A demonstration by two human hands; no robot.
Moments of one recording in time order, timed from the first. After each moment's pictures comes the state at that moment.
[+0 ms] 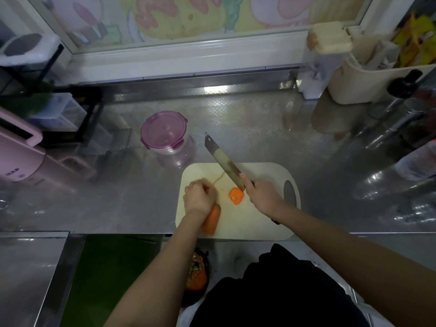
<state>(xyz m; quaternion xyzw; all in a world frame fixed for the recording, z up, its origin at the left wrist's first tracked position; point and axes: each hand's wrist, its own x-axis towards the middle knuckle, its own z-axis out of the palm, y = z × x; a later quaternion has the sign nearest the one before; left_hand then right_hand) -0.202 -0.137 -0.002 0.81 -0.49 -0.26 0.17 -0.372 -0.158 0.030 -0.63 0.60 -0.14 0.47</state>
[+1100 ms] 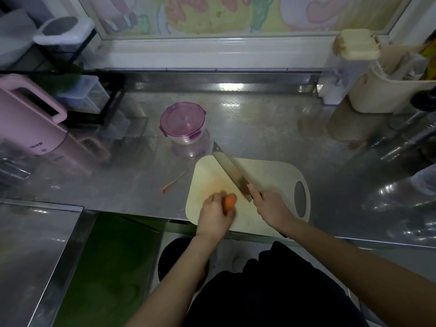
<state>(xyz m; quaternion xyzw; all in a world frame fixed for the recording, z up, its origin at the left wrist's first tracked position) -0.220 -0.069 0.002 0.77 -0.54 -0.30 0.17 -0.367 -0.125 0.023 -0.65 0.59 -0.10 0.46</state>
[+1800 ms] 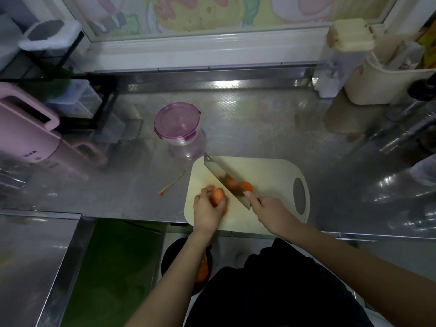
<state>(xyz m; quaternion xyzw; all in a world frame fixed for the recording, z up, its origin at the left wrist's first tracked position) -0.213 -0.083 0.006 0.81 -0.40 -0.36 0.25 -0.374 -0.113 0.031 -0.68 0.56 -0.07 0.47</state>
